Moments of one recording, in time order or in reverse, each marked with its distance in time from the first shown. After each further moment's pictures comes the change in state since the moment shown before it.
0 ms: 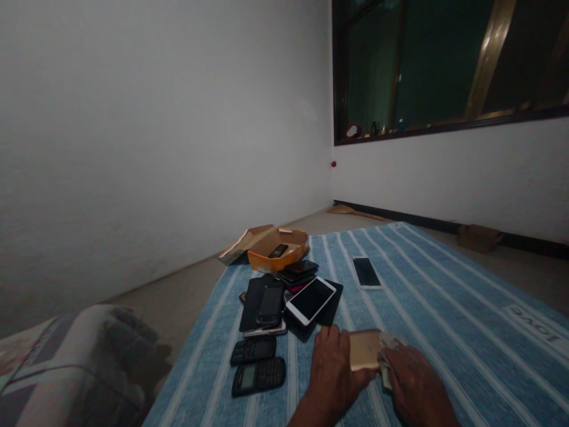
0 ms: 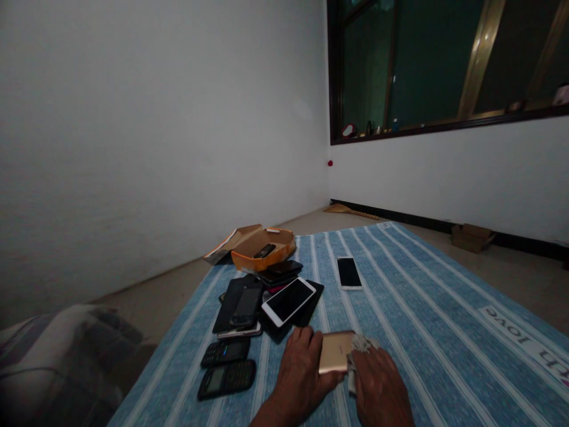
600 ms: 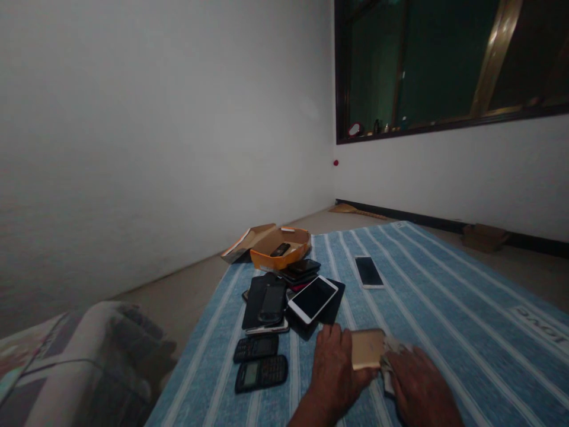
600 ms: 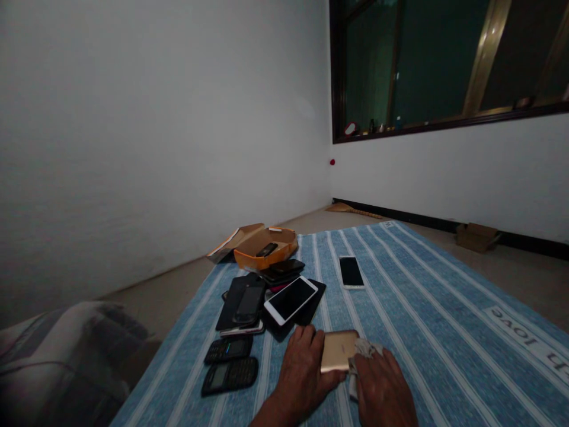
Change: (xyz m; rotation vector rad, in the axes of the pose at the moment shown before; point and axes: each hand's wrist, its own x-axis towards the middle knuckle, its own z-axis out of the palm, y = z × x) left_hand -0.001 -0.001 -0.001 -0.009 -0.035 0.004; right_hand 0.000 0.000 -0.008 -0.023 -0.005 -0.066
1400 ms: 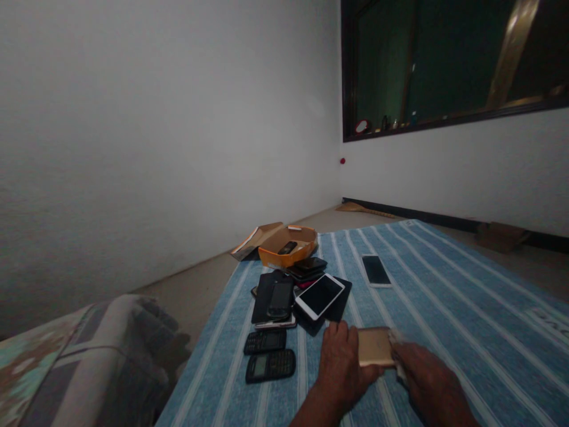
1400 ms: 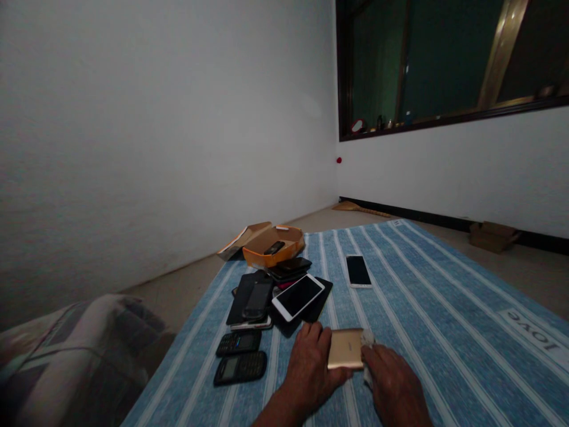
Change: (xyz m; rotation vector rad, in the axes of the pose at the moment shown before) left_hand 0.000 0.000 0.001 0.013 -0.032 -0.012; right_hand -0.002 0.017 0.002 0.271 -0.029 0.059
